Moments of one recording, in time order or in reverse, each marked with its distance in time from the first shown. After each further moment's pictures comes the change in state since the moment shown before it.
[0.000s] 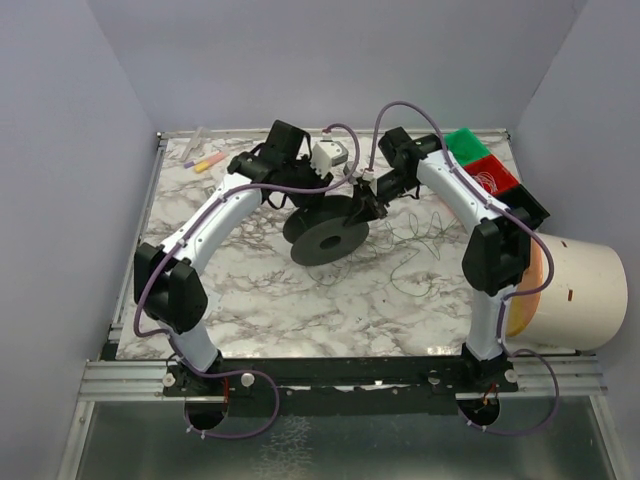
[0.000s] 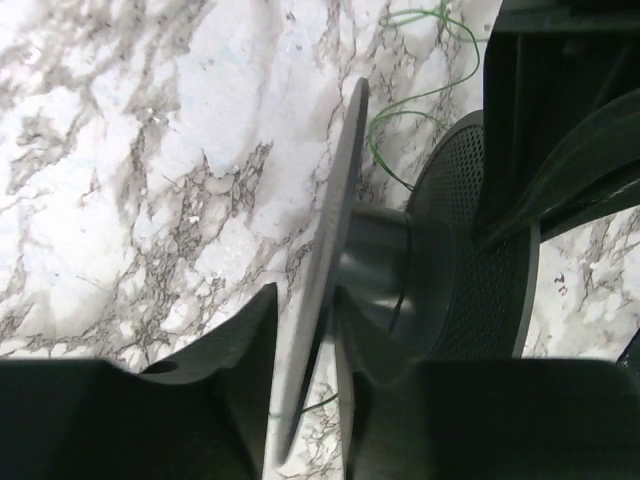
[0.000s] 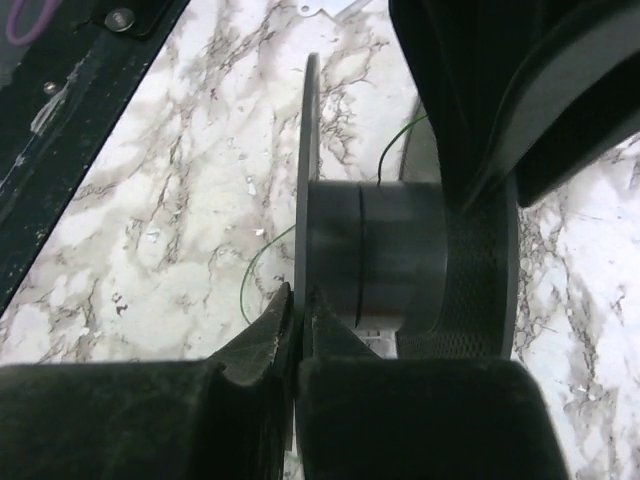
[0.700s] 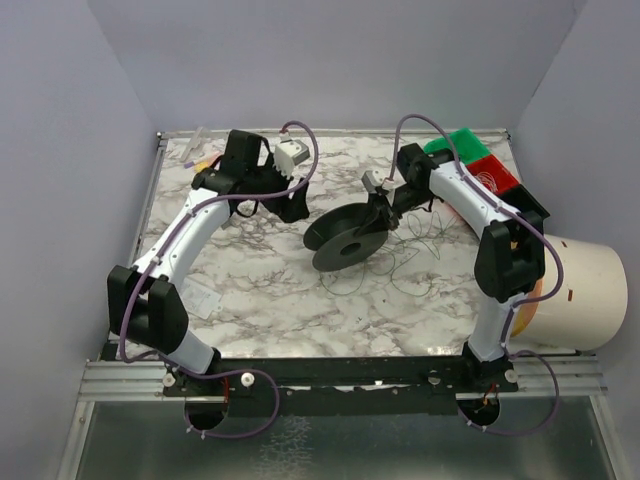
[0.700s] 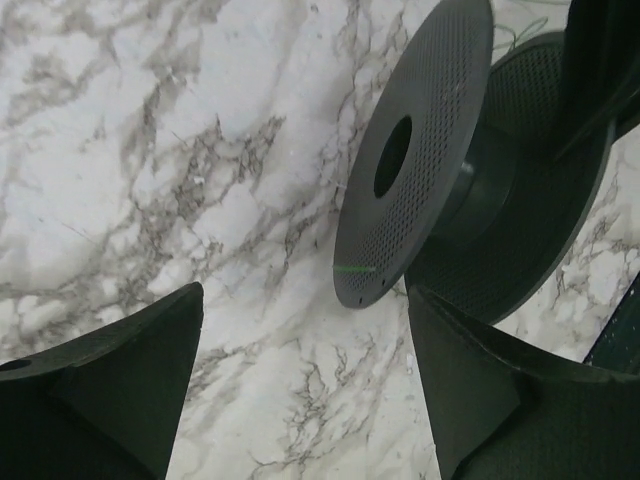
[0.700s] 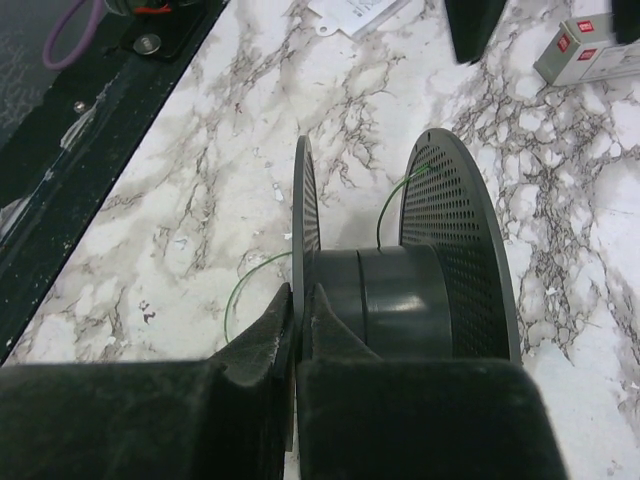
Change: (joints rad) left arm 0.145 -0.184 -0.192 0.136 0.141 -0.069; right arm -0.058 -0.077 -0.216 0.021 -0.092 -0.097
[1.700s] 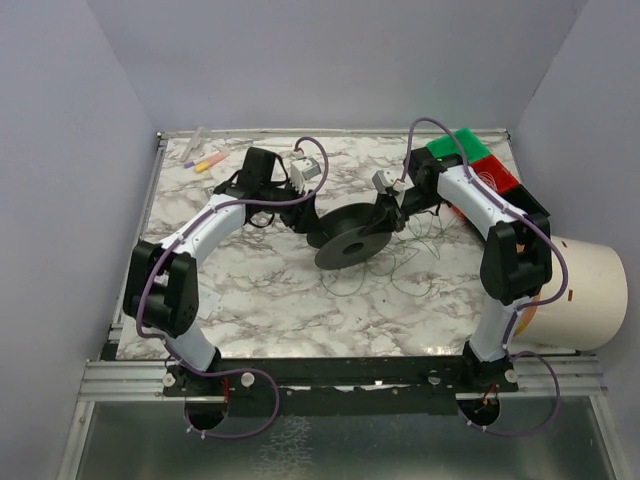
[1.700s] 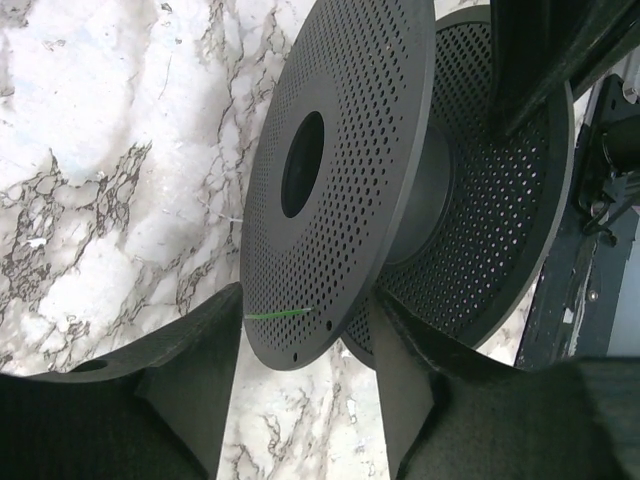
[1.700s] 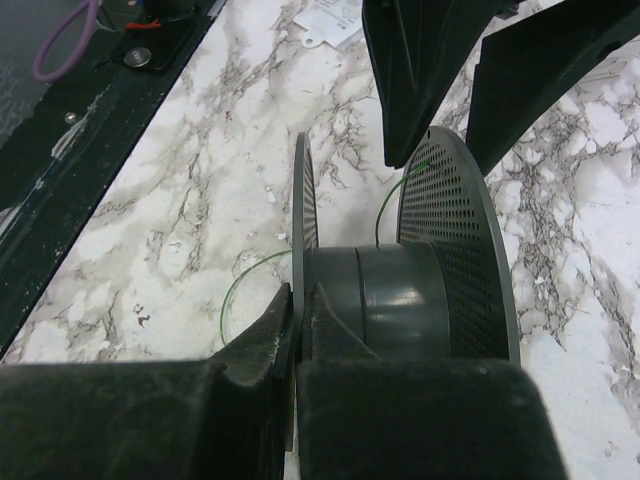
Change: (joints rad) left arm 0.003 0.113 -0.200 0.246 0.290 -0.077; right arm -0.046 -0.038 -0.095 0.049 -0.047 -0.027
